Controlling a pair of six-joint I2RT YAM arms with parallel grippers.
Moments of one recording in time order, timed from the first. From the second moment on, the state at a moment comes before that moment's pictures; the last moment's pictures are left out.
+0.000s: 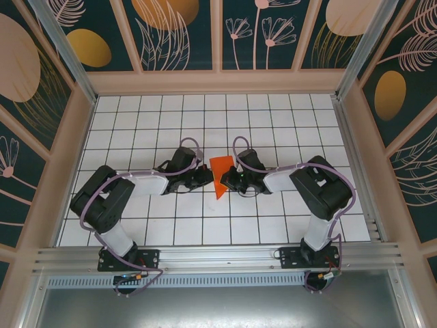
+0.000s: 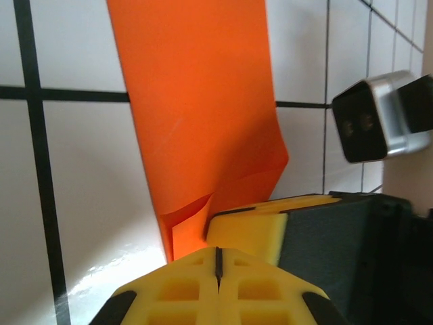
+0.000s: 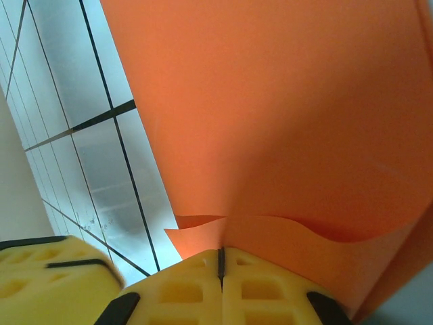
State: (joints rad) left arm -0.61 1.70 0.73 0.18 0.41 -0.89; right arm 0.67 1.79 0.73 0.25 -0.42 1.10
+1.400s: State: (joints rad) left arm -0.64 1.84 0.88 0.04 0.36 -0.71; right arm 0.65 1.74 0.73 0.17 -0.41 0.89
